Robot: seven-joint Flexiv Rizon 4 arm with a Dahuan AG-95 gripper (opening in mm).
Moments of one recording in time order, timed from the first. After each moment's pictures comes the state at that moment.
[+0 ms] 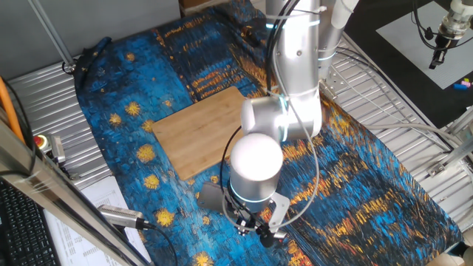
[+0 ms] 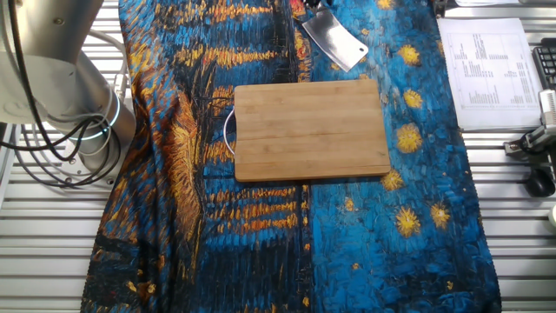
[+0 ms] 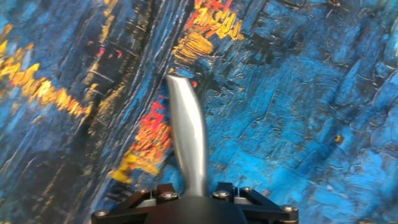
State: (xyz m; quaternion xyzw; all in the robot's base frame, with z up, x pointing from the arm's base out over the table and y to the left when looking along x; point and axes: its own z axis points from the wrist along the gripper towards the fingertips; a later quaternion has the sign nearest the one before) arm 0.466 0.376 0.016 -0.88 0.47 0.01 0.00
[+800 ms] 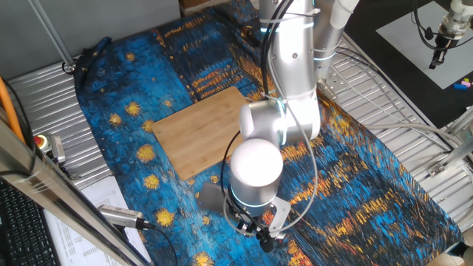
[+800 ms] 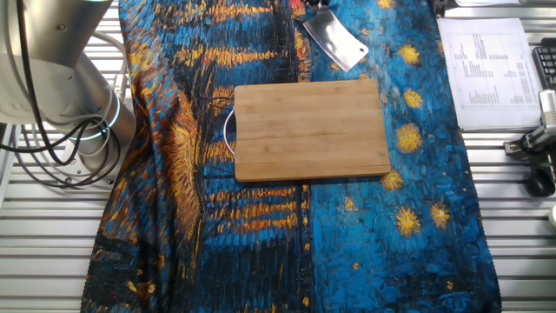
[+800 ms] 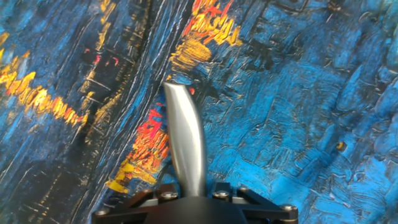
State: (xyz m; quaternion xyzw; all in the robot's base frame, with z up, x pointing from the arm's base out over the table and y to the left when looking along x) arm 0.465 0.385 0.008 -0.88 0.48 0.01 0.01
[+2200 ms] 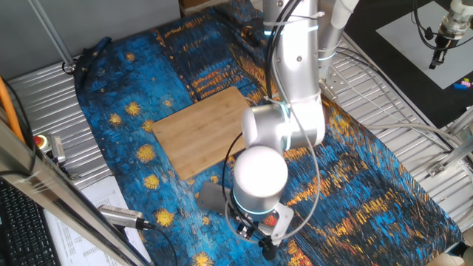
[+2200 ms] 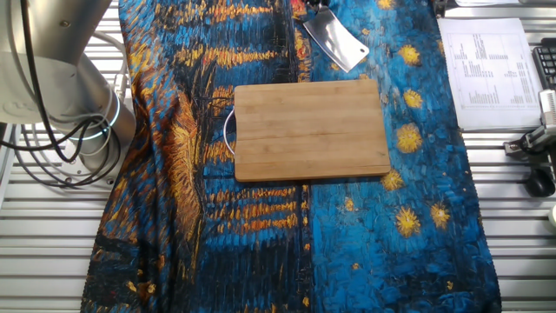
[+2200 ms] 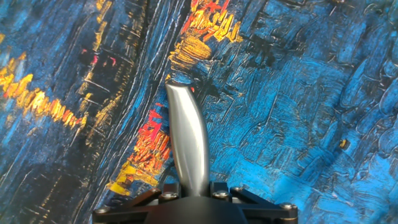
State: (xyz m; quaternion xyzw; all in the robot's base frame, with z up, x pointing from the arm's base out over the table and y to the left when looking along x) arm 0.465 0.387 0.016 -0.87 0.48 0.00 -0.02
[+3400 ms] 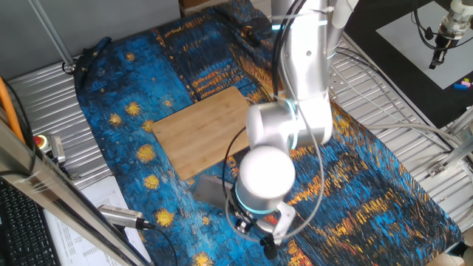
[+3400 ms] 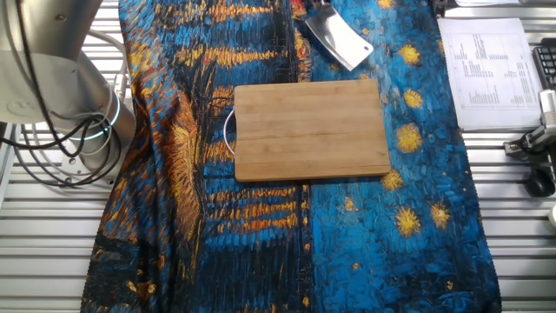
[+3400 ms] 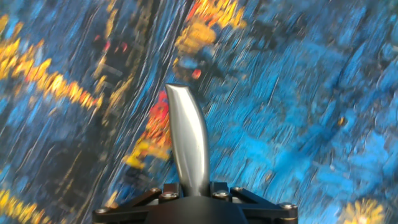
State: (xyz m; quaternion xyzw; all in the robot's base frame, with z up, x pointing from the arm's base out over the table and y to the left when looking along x) arm 0.467 0.362 0.036 -0.87 0.49 -0.02 -0.04
